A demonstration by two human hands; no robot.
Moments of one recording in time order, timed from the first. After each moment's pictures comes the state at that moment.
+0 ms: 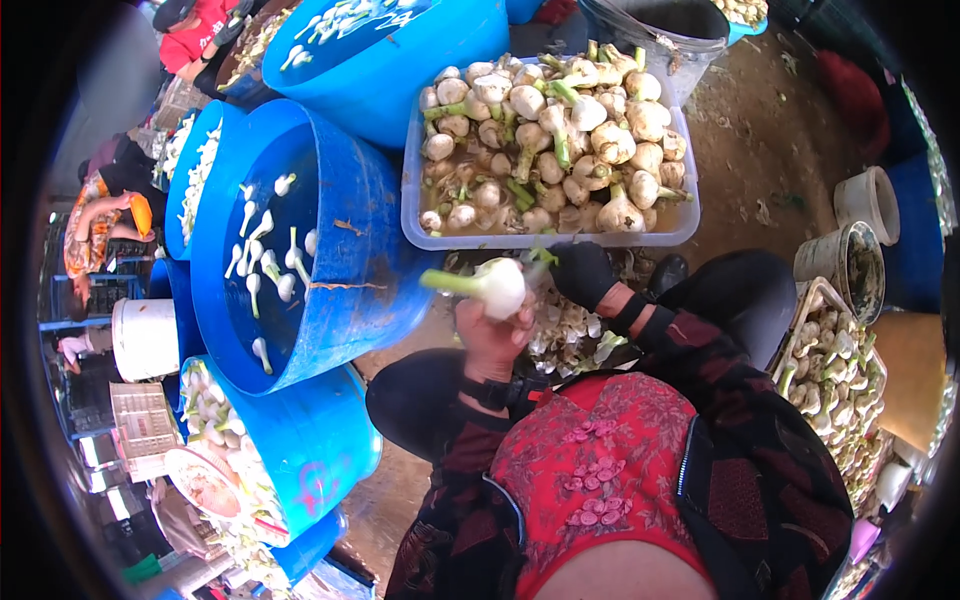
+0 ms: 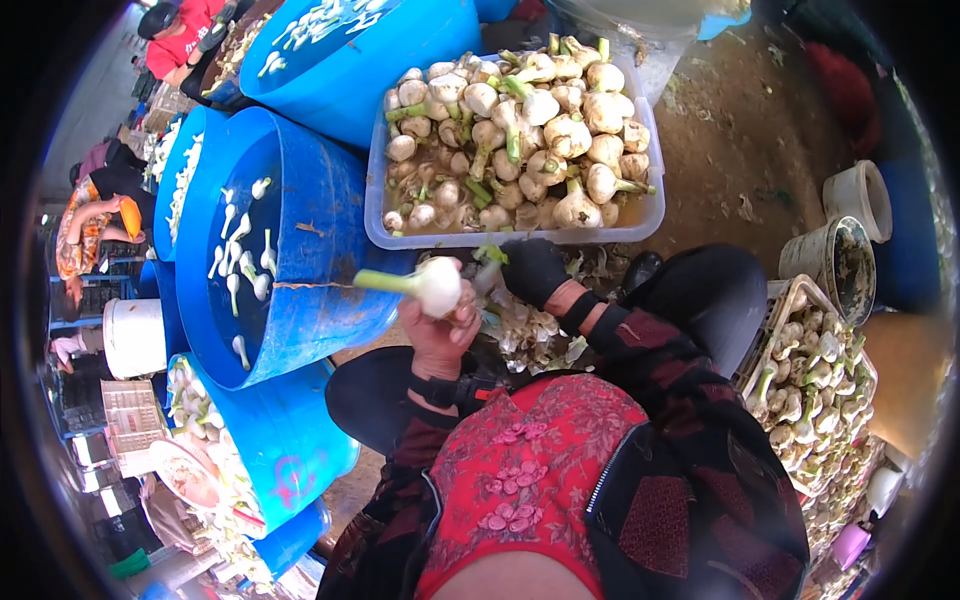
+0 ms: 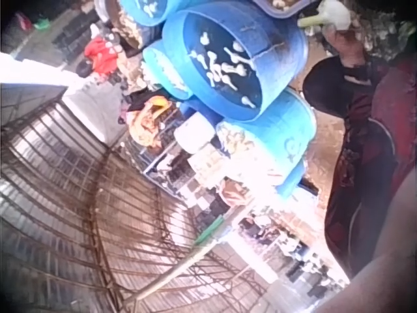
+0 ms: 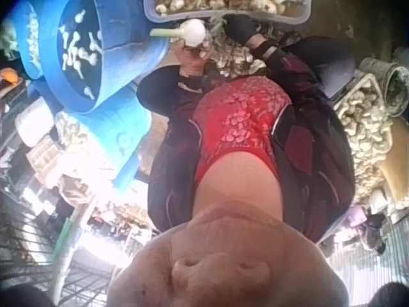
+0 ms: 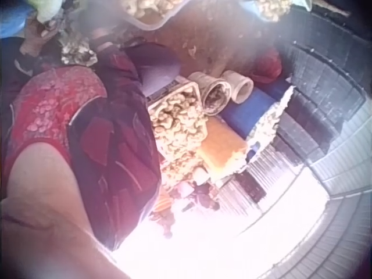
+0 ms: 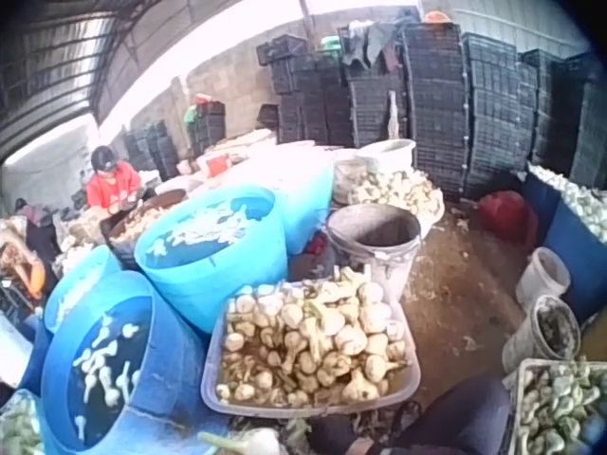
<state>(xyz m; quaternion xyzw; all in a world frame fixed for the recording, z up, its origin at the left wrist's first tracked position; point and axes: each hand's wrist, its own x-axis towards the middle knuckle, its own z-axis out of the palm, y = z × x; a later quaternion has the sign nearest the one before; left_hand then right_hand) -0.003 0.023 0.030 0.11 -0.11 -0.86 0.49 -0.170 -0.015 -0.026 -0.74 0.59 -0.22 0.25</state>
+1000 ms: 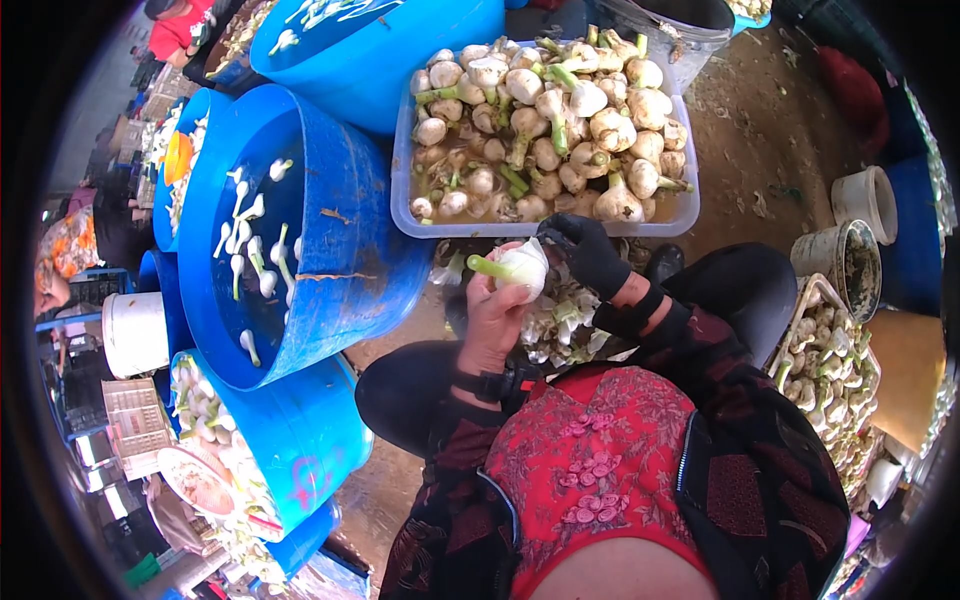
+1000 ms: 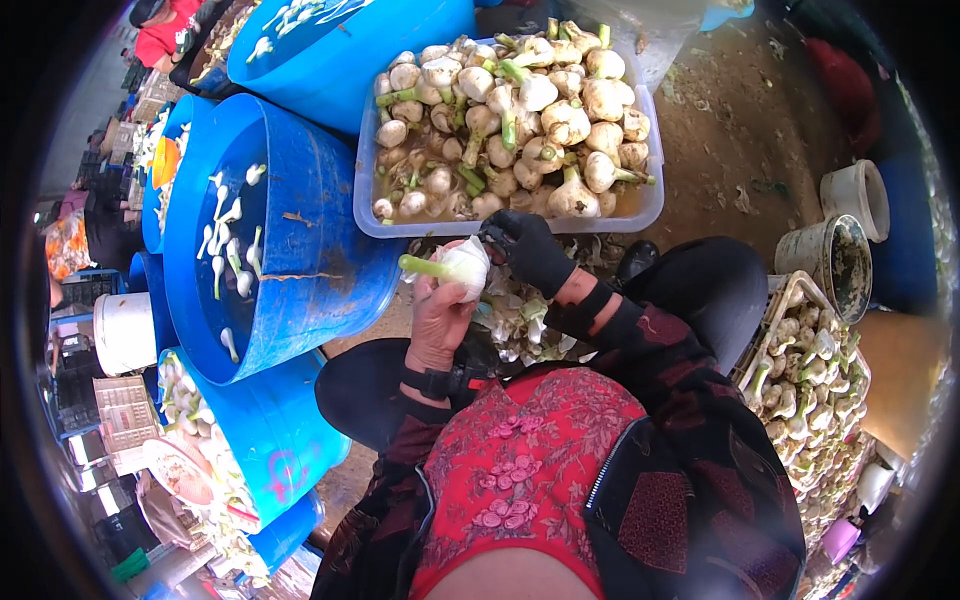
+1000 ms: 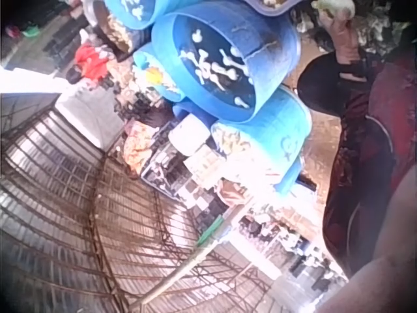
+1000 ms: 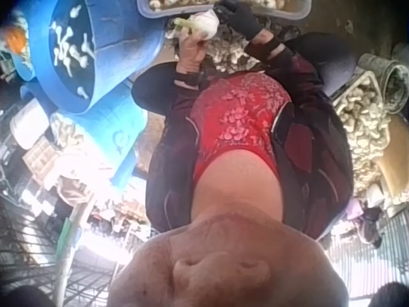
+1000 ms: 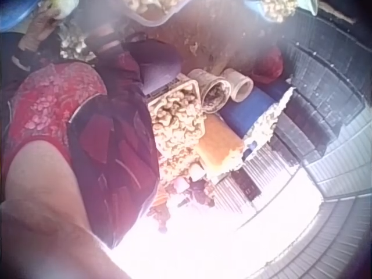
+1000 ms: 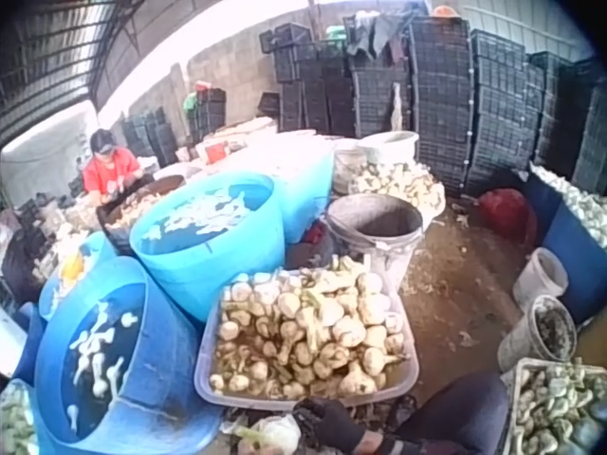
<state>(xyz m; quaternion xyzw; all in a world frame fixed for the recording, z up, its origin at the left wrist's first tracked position) -0.014 0.017 0.029 0.32 -0.21 -0.78 0.50 -0.176 -0.022 -0.001 -0.56 0.51 -0.38 0.53</state>
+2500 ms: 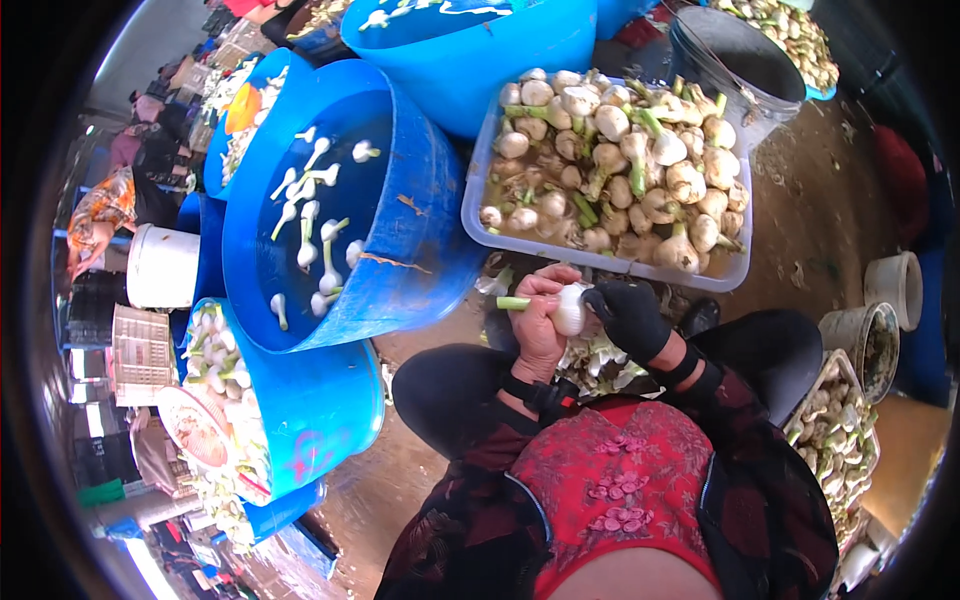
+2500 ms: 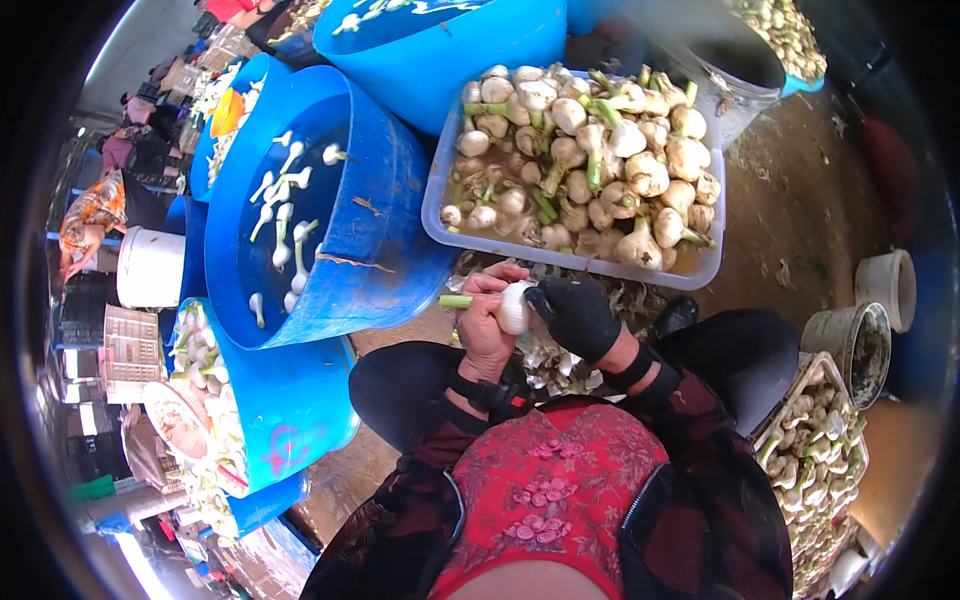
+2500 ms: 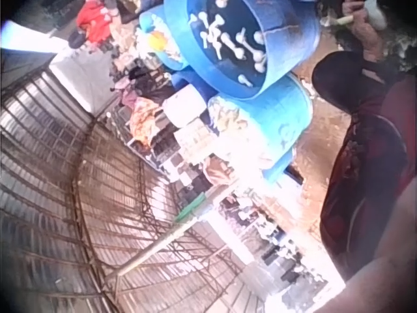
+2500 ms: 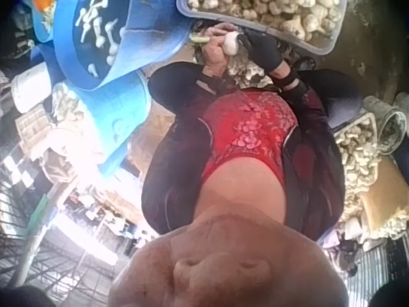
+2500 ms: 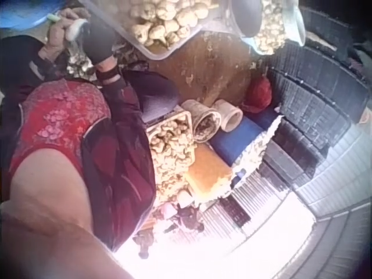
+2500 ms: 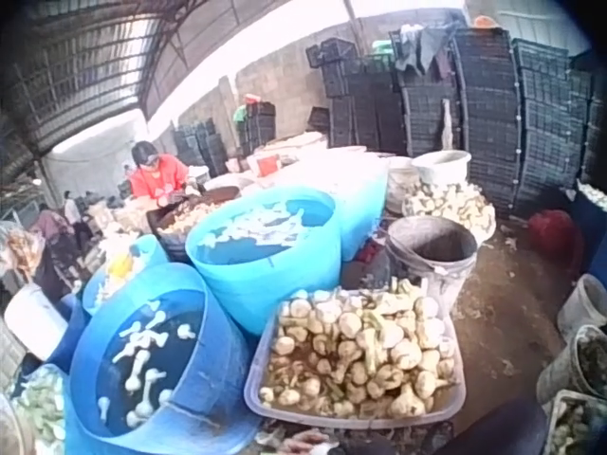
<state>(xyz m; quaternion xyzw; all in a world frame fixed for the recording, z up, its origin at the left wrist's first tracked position) -0.019 0.014 0.000 0.30 -0.23 -0.62 0.69 -0.160 0.004 0.027 -0.77 0.47 -0.32 0.29</state>
